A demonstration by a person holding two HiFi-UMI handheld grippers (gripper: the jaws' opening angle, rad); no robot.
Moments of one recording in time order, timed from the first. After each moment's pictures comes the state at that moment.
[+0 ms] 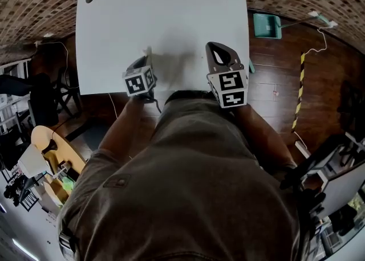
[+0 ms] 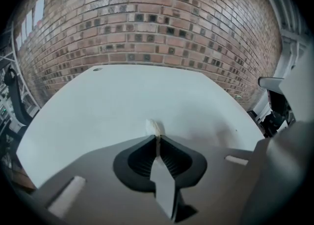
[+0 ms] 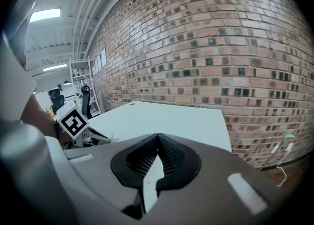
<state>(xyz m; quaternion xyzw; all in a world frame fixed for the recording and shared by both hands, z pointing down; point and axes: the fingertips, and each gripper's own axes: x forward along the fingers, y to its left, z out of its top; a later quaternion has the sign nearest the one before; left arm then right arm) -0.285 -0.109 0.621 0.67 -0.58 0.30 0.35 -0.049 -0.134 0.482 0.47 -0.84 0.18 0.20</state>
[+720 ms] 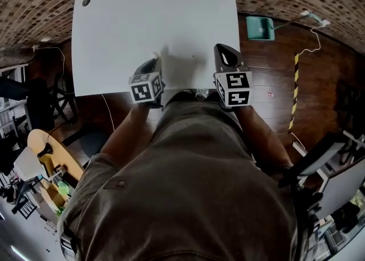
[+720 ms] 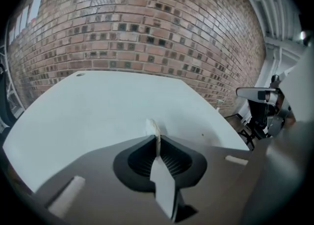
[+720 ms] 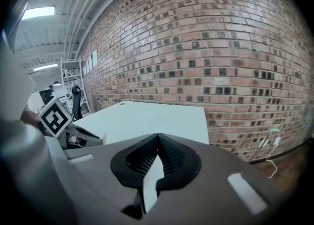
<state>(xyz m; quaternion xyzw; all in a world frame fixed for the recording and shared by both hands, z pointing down) -0.211 -0.093 0.587 0.73 -0.54 0.26 0.33 0.006 -0.118 0.488 0.52 -0.81 0.19 0.21</state>
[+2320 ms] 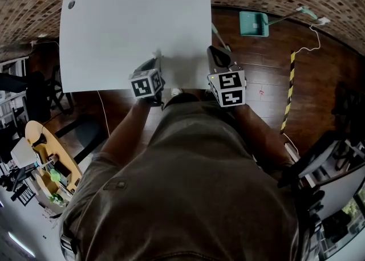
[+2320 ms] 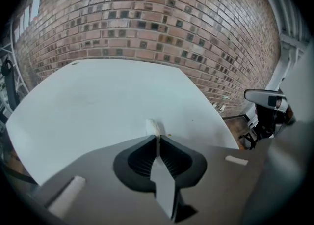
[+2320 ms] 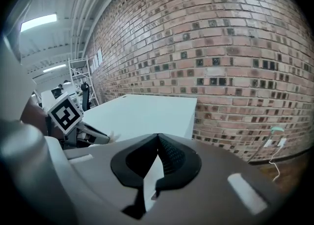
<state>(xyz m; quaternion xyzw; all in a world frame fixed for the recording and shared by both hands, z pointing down) -0.108 -0.080 0.614 0.68 -0.56 0.28 0.38 0.094 -0.113 0.511 0.47 -0.83 0.20 0.23</state>
